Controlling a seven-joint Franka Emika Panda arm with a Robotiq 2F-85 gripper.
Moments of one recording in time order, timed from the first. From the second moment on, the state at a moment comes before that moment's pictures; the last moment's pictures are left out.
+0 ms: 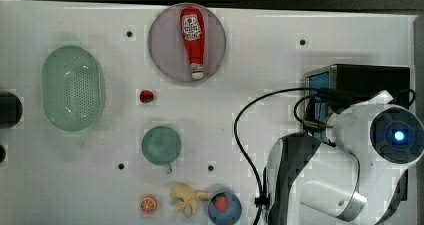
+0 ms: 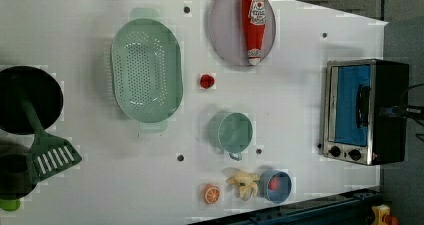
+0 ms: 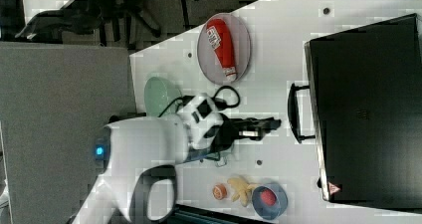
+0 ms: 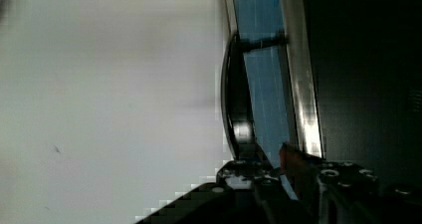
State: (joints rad) arm -0.05 -0.03 -0.40 -2.19 -0.17 0.64 -0.97
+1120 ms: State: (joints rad) arm -0.06 0.16 -0.42 -2.24 -0.16 0.91 -1.06
